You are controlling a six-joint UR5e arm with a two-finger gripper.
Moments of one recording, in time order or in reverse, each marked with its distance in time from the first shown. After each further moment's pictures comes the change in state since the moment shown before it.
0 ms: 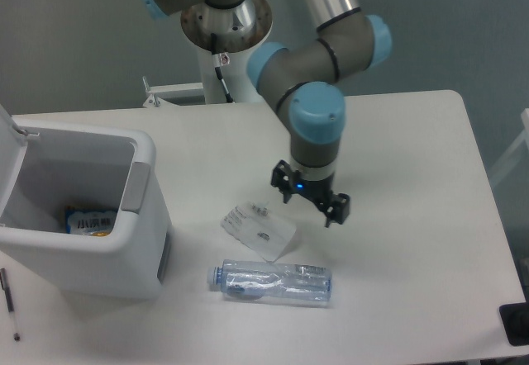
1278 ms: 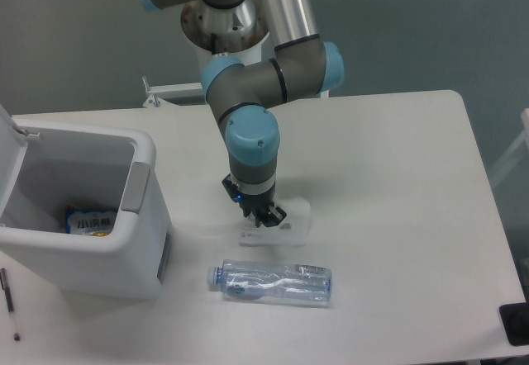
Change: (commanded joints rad) arm -0.078 -0.054 0.008 0.011 -0.002 -0.086
